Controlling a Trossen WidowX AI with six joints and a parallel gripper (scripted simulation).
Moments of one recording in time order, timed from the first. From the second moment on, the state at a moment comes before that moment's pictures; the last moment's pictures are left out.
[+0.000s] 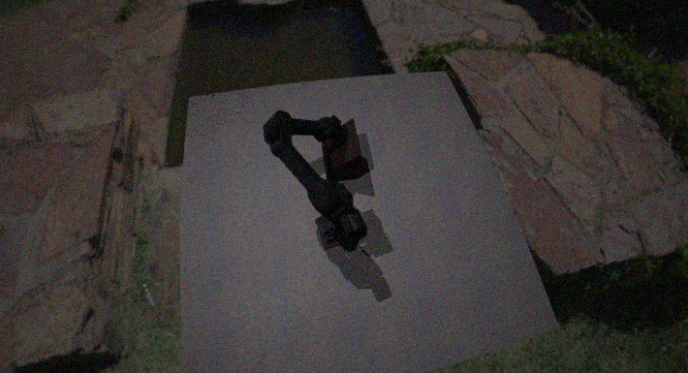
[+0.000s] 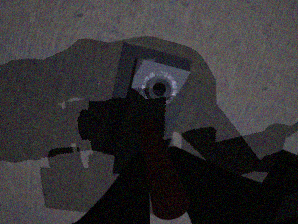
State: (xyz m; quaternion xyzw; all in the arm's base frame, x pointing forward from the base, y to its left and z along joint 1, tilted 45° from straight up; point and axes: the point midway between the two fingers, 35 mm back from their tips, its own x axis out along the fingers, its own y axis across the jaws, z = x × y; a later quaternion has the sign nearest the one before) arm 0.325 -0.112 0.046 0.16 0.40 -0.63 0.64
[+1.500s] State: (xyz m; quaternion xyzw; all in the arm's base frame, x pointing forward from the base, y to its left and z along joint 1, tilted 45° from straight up) arm 0.325 -0.111 0.046 0.16 0.41 -0.63 0.64
